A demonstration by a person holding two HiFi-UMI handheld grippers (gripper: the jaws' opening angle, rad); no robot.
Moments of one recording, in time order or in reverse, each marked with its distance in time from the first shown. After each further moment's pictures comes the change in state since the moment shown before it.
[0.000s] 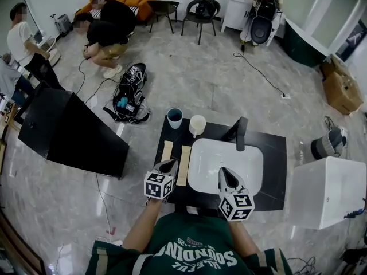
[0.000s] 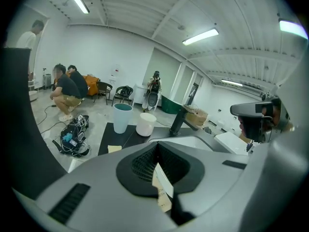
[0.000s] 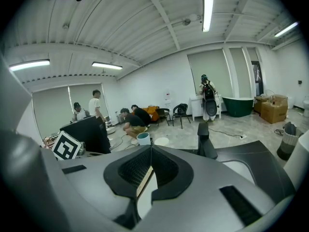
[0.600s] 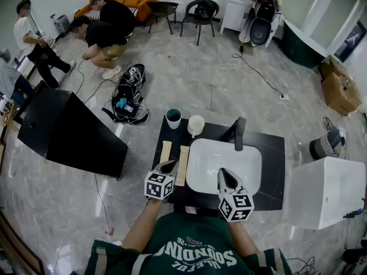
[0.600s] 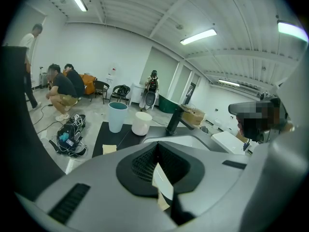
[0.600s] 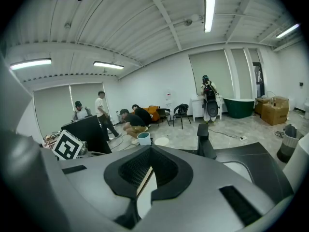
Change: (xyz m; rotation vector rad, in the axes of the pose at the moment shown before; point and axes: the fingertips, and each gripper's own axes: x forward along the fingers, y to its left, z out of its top) left arm 0.003 -0.013 -0.002 0.005 0.008 -0.036; right arm -0.007 0.000 0.000 -0.014 0.000 0.006
